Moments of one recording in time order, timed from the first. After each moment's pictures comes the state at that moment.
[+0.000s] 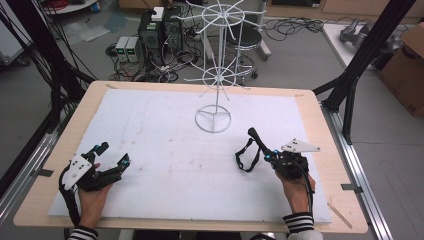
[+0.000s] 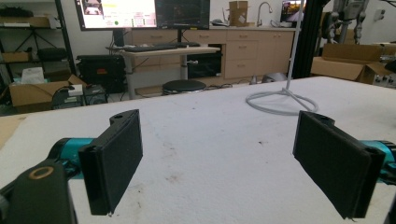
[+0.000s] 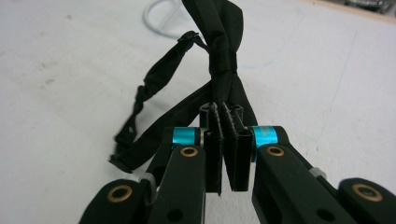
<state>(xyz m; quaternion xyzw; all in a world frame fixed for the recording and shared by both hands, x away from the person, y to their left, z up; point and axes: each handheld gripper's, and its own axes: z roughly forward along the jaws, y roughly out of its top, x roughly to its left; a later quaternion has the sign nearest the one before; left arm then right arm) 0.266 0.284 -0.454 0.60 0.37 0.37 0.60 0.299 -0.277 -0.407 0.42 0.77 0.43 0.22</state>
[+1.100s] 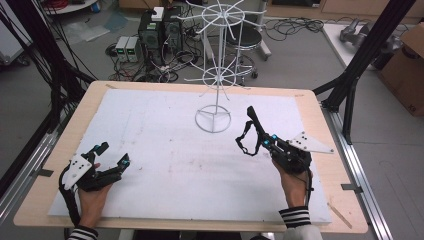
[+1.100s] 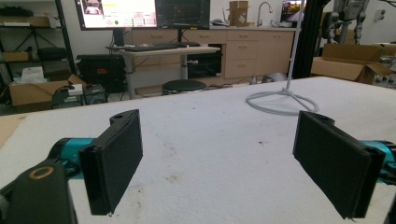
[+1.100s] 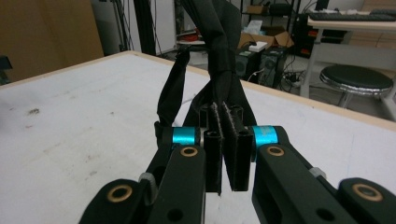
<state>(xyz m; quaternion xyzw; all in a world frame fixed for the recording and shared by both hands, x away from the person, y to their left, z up) 0.266 0.284 -0.454 0.60 0.37 0.37 0.60 0.294 -0.265 -0.370 0.36 0.70 0.56 0.27</state>
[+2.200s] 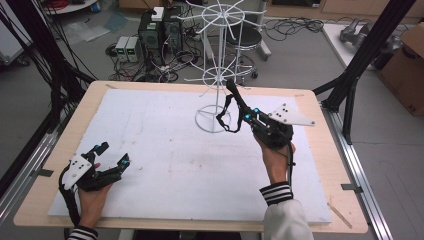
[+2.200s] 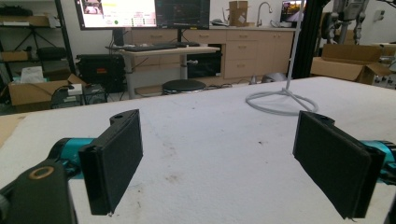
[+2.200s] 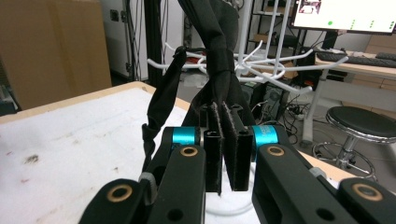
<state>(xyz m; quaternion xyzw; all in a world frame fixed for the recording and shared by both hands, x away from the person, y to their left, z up) 0.266 0.284 -0.454 0.60 0.37 0.37 0.60 0.332 -0.211 -0.317 0.32 0.69 0.58 0.29</state>
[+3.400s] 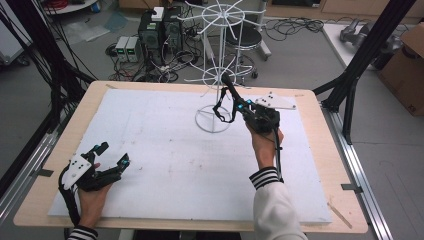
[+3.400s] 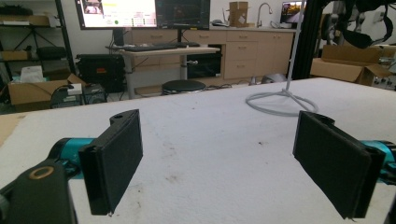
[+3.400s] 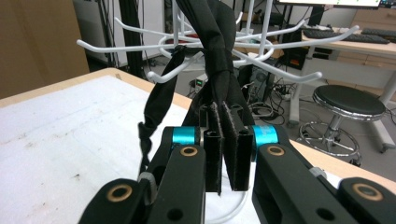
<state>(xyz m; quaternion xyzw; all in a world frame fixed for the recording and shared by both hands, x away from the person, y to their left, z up) 0.266 0.285 -0.454 0.60 0.37 0.37 0.60 0.380 -0.194 -0.330 0.36 0.70 0.54 0.30</state>
